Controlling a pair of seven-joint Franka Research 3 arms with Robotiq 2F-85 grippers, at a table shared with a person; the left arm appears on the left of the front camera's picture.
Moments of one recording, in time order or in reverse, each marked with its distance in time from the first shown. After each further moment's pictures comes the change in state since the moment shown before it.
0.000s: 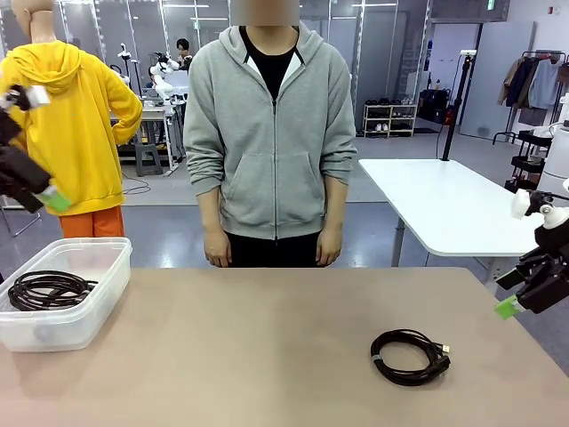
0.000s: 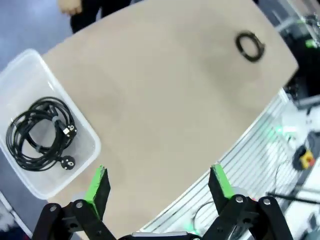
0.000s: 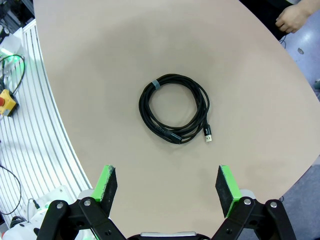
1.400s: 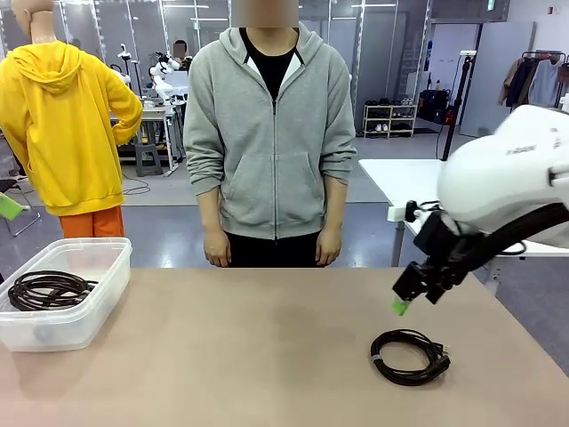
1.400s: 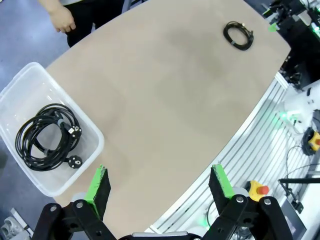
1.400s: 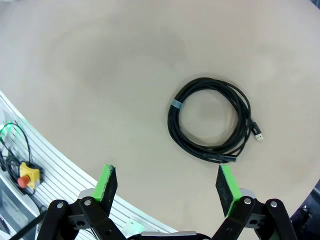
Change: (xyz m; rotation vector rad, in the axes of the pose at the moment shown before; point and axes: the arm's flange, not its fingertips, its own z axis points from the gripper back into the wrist) left arm -0.040 -0.009 0.028 0.005 -0.063 -0.110; right arm 0.126 0.054 -0.108 -0.110 0.285 -0.489
